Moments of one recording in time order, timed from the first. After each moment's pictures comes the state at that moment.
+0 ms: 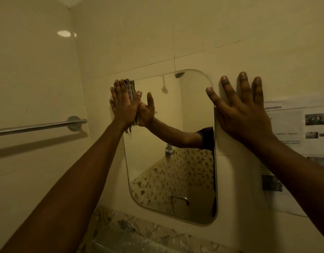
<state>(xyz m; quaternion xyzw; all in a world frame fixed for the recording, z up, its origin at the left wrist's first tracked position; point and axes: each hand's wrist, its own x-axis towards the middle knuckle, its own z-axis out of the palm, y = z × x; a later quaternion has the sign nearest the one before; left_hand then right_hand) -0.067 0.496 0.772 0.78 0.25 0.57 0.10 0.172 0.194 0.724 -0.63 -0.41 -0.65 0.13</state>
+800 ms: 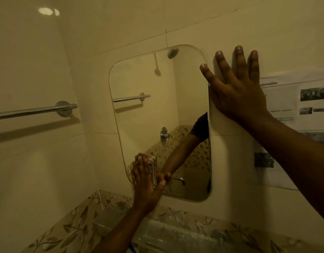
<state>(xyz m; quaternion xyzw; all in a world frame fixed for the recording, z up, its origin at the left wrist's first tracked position) -0.055 0.448 0.419 0.84 0.24 0.48 0.05 0.167 0.193 0.724 -0.64 -0.41 -0.64 0.14</state>
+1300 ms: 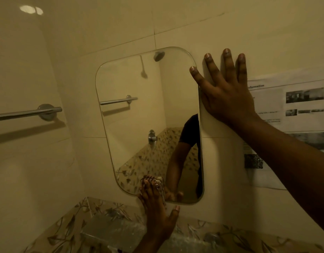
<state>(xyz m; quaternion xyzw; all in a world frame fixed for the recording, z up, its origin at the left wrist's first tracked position) -0.016 0.381 0.355 0.84 0.27 0.47 0.09 0.165 0.192 0.725 -0.65 -0.40 -0.63 0.13</state>
